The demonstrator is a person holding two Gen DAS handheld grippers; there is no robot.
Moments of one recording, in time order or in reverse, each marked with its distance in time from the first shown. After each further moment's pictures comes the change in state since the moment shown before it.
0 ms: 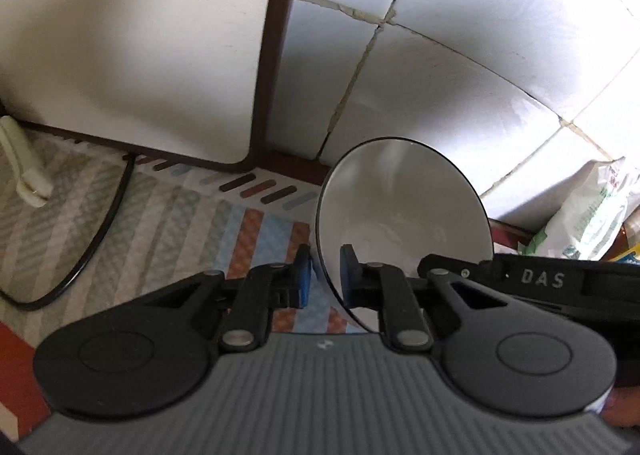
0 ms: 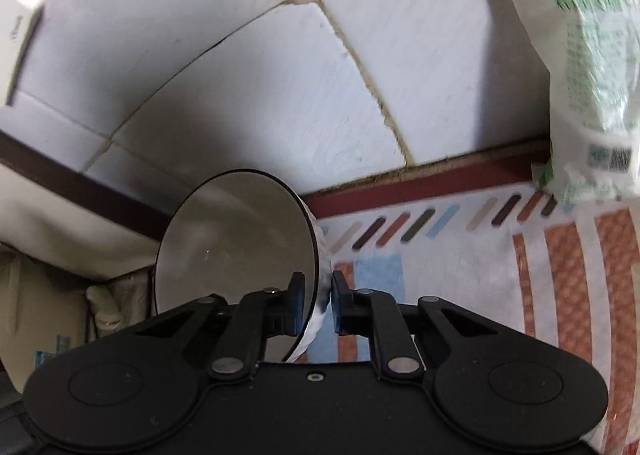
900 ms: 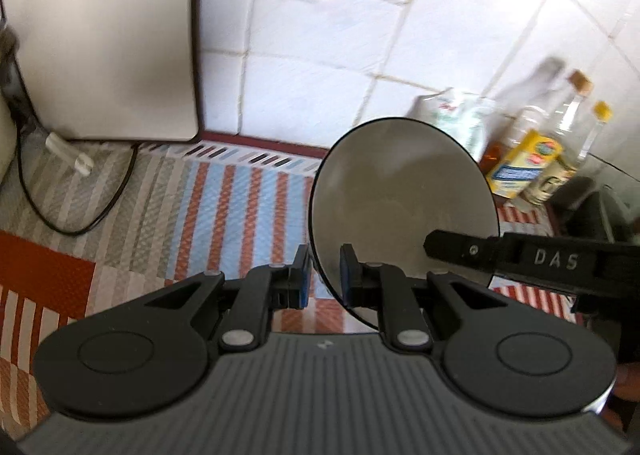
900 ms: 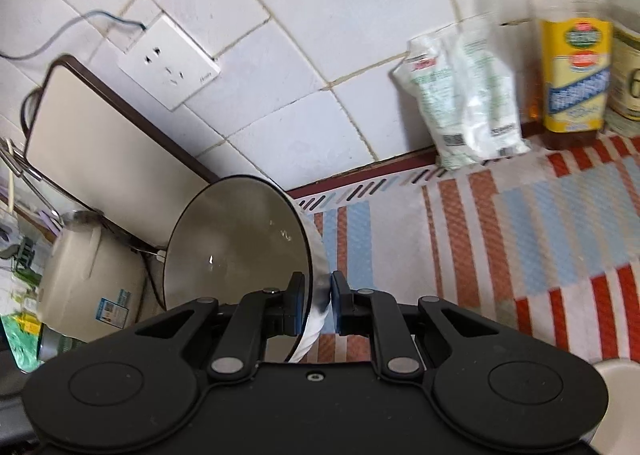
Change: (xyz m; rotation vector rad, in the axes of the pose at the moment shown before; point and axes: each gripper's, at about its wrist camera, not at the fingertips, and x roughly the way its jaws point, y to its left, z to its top) left arm -0.162 -0.077 -0.076 0.179 -0.037 -0.063; right arm -0.186 -0.011 -0.090 -0.042 -0.154 0.040
